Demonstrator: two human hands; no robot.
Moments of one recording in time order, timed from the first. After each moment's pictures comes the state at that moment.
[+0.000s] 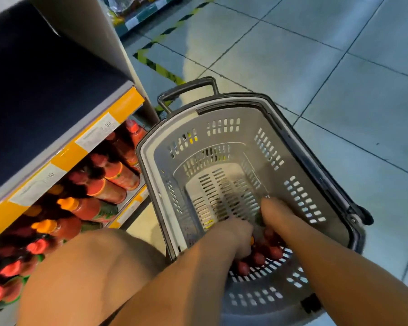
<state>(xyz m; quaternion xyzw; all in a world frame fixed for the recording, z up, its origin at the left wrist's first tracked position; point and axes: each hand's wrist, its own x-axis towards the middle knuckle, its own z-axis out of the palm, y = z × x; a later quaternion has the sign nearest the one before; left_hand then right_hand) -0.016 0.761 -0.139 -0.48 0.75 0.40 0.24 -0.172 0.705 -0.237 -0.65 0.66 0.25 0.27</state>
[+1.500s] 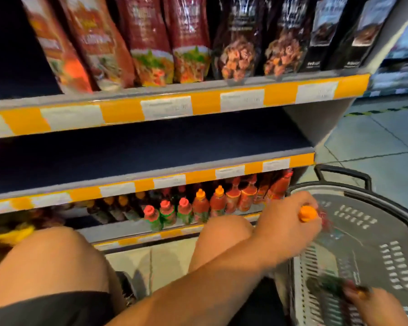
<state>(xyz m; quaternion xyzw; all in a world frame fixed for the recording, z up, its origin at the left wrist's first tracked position) 0.168 0.841 0.039 -0.68 0.51 0.28 -0.46 -0.109 0.724 -0.122 -0.74 0.63 0.07 0.22</state>
